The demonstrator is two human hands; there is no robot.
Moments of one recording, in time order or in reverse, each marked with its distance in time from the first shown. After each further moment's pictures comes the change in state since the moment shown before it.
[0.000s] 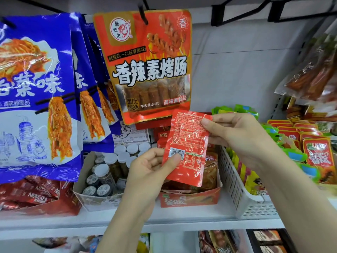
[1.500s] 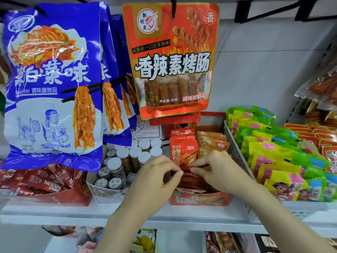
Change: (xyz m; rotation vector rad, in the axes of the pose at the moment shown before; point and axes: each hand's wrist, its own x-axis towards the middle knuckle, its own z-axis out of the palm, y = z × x) left_hand 0.007 -0.022 -0.043 1.059 -0.112 0.375; right_hand 0.004 0.082 0.024 -1.074 -0.275 -0.239
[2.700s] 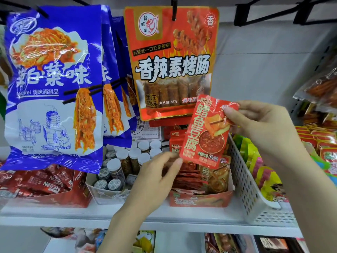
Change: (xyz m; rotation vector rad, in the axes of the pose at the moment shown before) left_hand 0.005 0.007 0.000 -0.293 0.050 -0.091; right_hand 0.002 -0.026 -0.088 0.985 0.521 0.150
